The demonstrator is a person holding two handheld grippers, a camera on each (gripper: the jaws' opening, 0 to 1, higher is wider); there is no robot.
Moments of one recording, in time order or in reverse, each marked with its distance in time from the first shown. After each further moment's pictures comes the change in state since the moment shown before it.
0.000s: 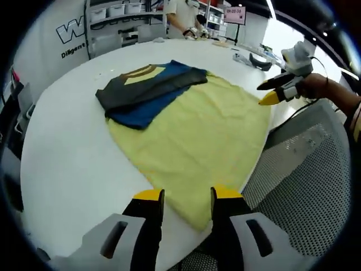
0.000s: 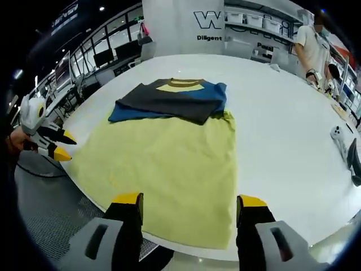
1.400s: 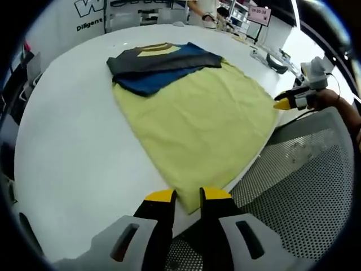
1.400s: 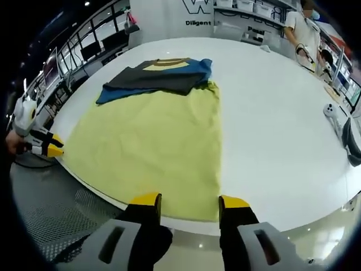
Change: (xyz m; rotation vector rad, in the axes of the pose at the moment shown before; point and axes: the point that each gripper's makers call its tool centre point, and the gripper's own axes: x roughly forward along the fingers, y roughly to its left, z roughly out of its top) left arm 0.002 -0.006 -0.034 -0.167 0.086 0.034; right arm -0.006 -0.020 -0.045 0.057 0.115 -0.063
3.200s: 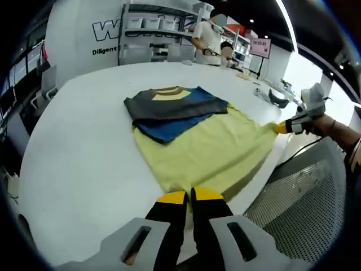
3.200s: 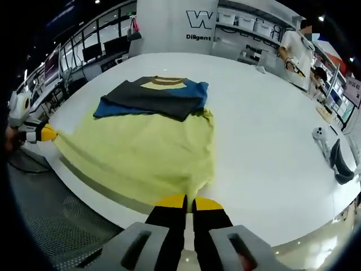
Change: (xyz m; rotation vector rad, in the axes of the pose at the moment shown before) left arm -0.030 0.019 0.058 -0.052 -0.323 0.042; right arm -0.013 -0.002 0.046 -0.067 -0.128 -0.083
